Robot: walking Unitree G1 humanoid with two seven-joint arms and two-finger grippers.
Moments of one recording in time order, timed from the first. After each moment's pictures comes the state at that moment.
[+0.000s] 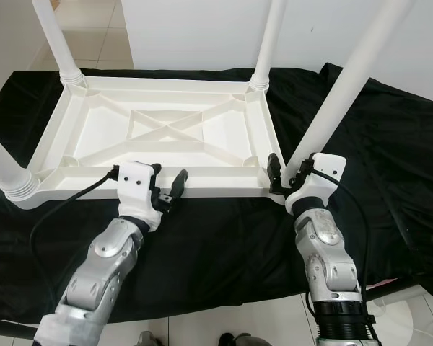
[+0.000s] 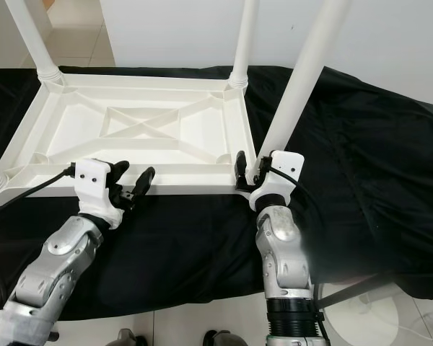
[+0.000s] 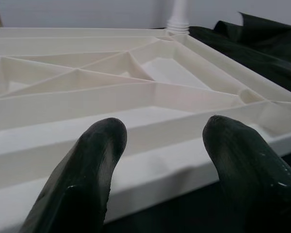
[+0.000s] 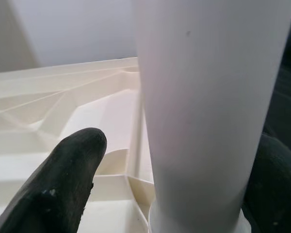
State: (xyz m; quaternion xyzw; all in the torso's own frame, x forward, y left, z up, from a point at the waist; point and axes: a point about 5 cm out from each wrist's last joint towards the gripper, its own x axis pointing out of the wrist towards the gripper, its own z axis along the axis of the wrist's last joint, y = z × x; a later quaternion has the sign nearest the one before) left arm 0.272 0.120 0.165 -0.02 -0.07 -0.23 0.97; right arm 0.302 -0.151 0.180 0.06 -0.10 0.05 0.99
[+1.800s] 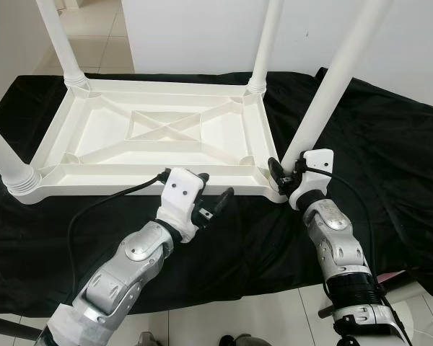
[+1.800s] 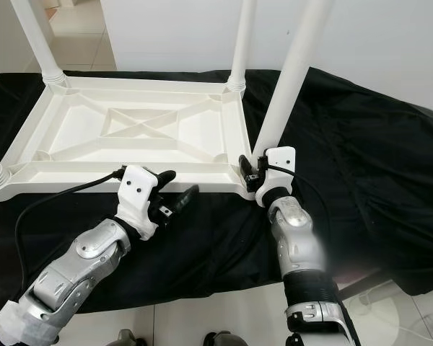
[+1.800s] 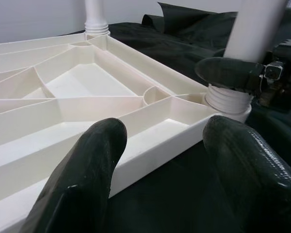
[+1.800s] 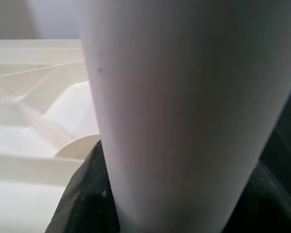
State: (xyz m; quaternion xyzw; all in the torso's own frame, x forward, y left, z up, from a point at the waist) left arm 0.267 0.074 0.174 0.02 -0.05 -0.35 0.94; right arm 0.333 -0.151 0.161 0.02 -0.07 0.04 1.00
